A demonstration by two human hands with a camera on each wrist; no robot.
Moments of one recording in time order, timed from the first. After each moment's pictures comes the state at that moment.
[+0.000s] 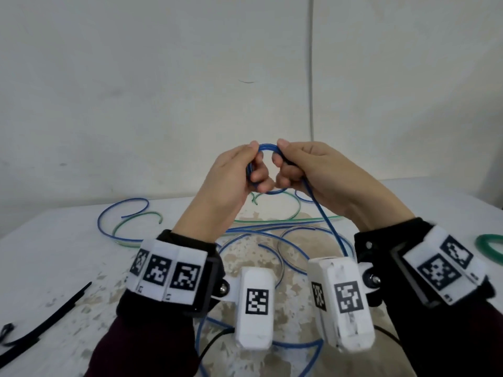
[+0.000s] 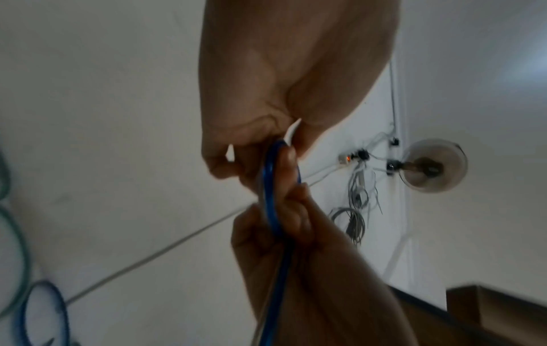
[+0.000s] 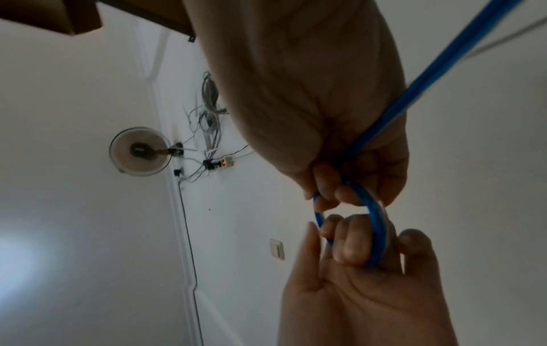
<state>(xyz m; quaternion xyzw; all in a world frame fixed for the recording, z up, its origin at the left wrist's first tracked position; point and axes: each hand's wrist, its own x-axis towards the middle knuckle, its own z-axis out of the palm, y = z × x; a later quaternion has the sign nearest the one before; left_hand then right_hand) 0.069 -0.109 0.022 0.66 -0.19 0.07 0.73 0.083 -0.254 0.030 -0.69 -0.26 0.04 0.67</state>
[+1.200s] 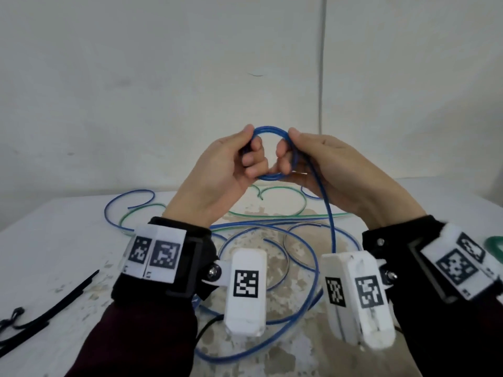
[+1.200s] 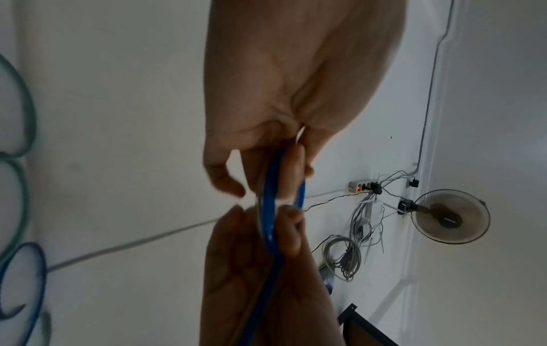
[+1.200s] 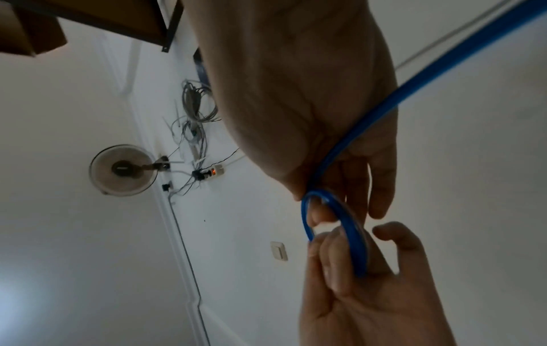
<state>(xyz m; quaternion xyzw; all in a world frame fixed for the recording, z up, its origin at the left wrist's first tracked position) 0.067 -0.091 0.029 0.57 -0.20 0.00 0.80 0.081 -0.251 0.032 -0.63 -0.27 0.07 0.72</state>
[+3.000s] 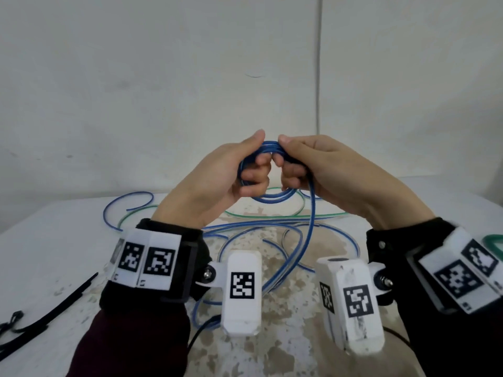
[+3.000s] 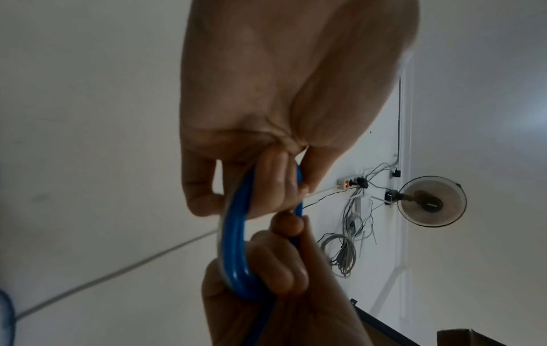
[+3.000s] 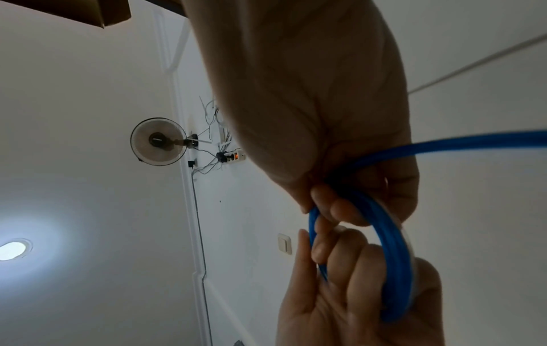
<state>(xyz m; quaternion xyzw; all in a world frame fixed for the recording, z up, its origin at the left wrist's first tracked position) 0.052 -0.092 0.037 0.69 -0.21 -0.04 0.69 0.074 -0.253 0.035 -0.70 -0.30 0.06 0.64</state>
